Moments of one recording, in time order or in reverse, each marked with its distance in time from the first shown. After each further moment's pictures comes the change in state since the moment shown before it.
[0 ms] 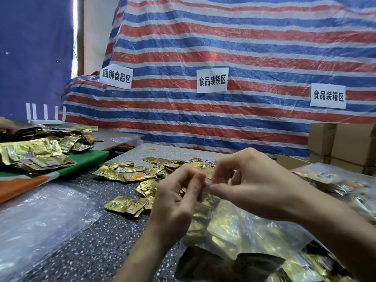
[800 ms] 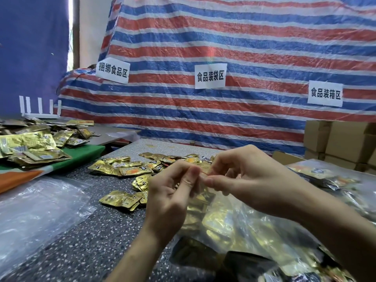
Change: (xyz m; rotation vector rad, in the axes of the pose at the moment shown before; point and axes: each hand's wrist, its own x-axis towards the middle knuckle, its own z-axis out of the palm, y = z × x) left_hand -0.004 0.000 0.006 -0.046 0.120 0.043; right_hand -0.007 0.002 -0.001 0.214 -0.065 0.016
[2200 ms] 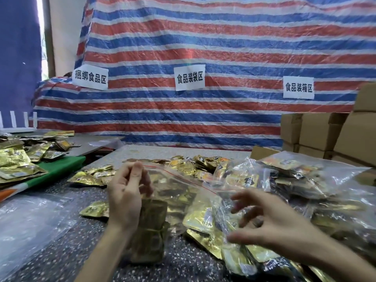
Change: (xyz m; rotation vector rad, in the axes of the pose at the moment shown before) left_hand 0.015 -0.042 -0.021 -0.138 0.216 -0.258; right_hand -0.081 0.087 0.000 0.217 -0.014 0.310
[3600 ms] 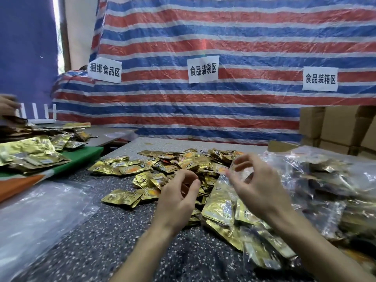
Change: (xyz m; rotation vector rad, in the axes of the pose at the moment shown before) left_hand -0.032 -0.028 0.018 0.450 -0.332 -0.042; right_hand 0.081 -0.003 0.046 -0.156 0.602 -0.266
